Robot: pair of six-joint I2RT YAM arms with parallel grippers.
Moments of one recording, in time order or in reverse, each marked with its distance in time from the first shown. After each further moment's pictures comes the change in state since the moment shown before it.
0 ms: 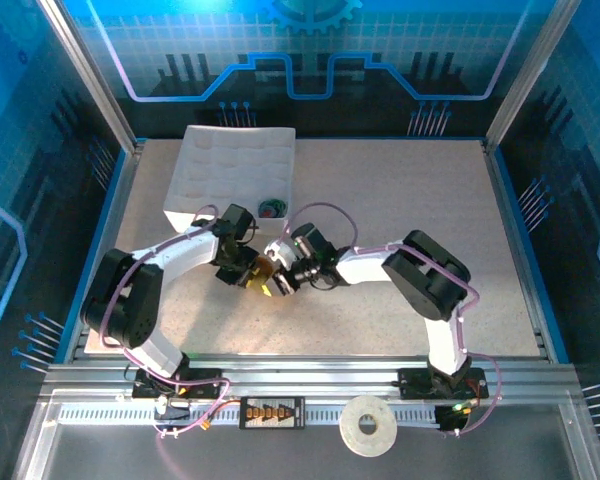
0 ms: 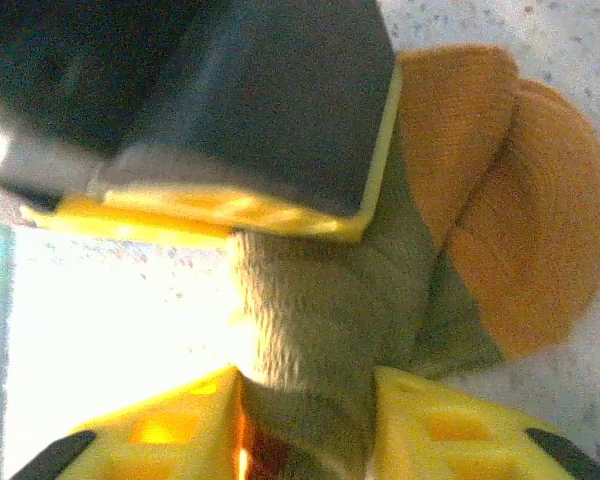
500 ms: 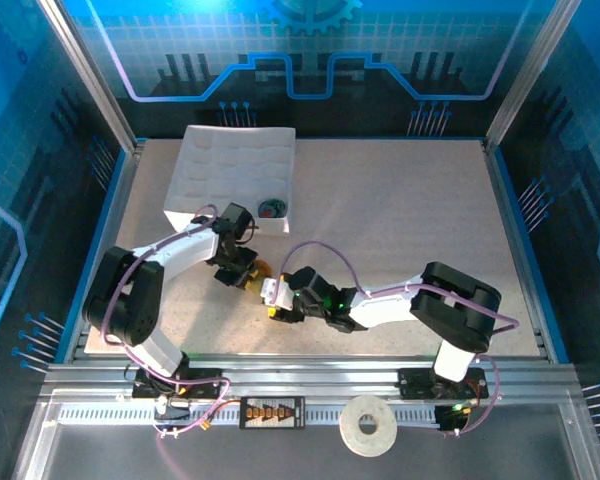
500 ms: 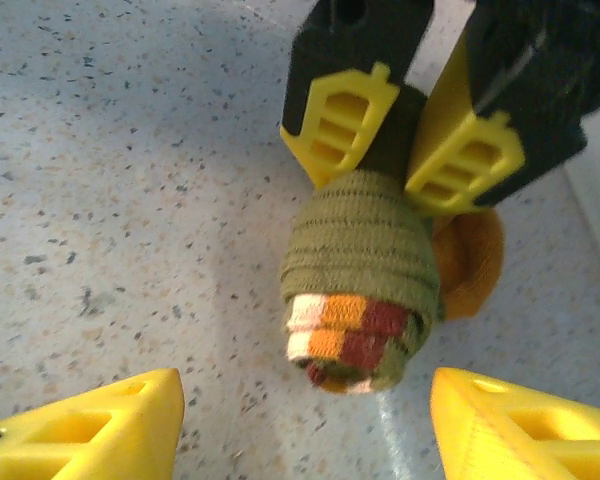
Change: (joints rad) left arm 0.012 0.027 0.039 -0.071 0.031 0.005; right arm 0.258 -0.205 -0.250 0.211 0.595 -0.489
